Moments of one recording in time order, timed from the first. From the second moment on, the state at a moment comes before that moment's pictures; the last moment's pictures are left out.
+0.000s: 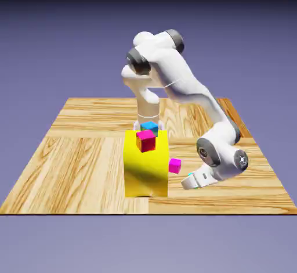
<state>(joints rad) -0.07 0.74 0.61 -1.92 -0.43 1.71 0.99</state>
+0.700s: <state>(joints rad) -0.13 0.03 0.09 -2.07 0.19 1.37 1.14</state>
